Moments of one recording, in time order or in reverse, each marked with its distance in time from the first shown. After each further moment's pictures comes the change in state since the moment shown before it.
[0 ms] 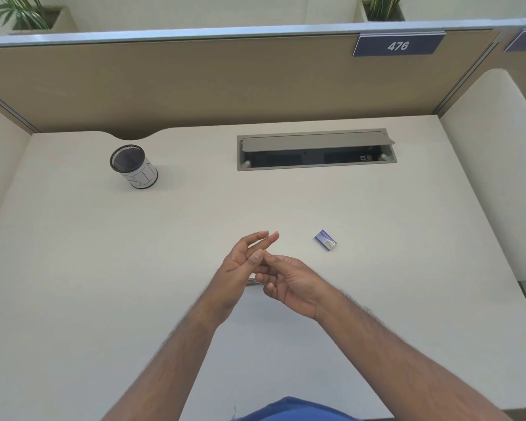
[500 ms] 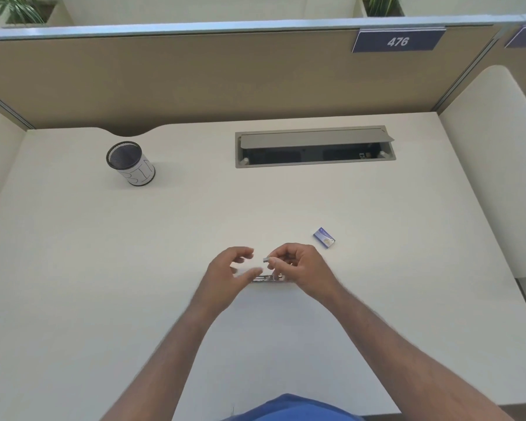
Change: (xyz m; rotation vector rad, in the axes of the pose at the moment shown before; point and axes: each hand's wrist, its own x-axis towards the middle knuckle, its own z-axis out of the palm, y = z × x) left_hand 0.012 -0.050 -0.033 0.569 0.213 0.052; right_hand 0.001 -0.010 -0.034 -0.749 0.201 -0.352
